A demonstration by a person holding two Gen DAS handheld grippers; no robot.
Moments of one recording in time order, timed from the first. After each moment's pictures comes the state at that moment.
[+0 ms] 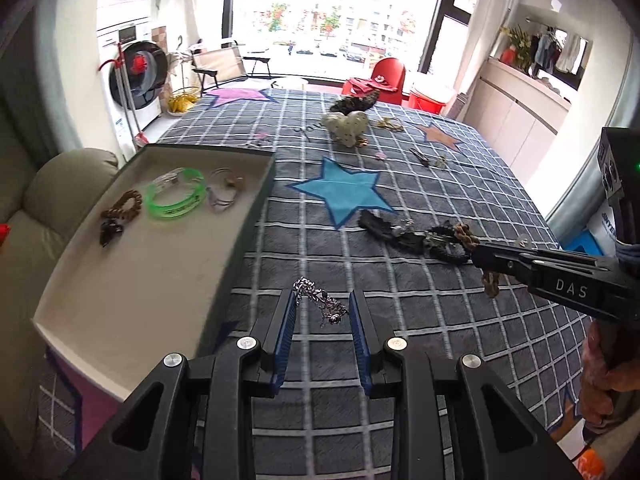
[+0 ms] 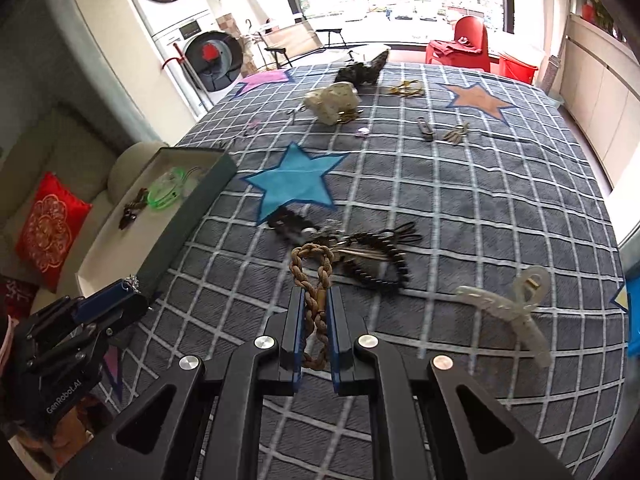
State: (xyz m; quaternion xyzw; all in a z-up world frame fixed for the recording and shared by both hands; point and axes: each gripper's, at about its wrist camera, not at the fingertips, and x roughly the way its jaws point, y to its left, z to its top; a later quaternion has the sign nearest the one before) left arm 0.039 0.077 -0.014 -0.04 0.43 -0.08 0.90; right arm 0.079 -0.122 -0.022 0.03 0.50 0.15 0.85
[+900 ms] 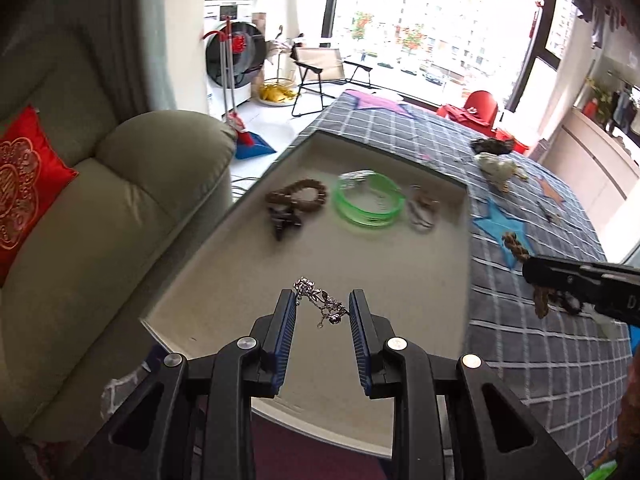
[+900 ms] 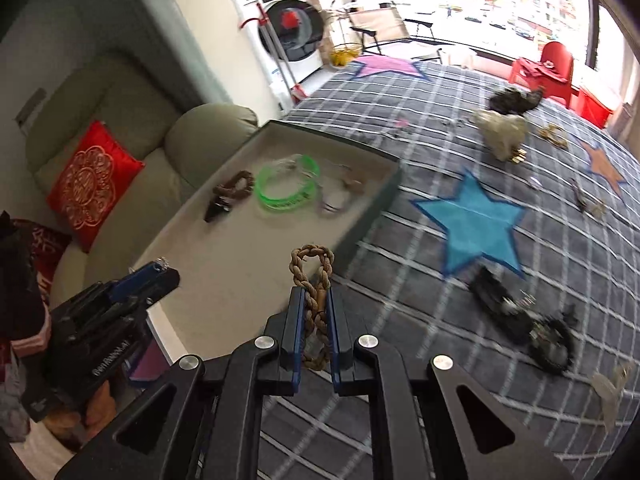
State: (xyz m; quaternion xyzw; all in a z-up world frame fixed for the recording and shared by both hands) left arm 0.055 0.233 -0.038 -0.09 0.42 0.06 0.90; right arm 0.115 0.045 -0.016 -0.02 0.51 0.26 0.82
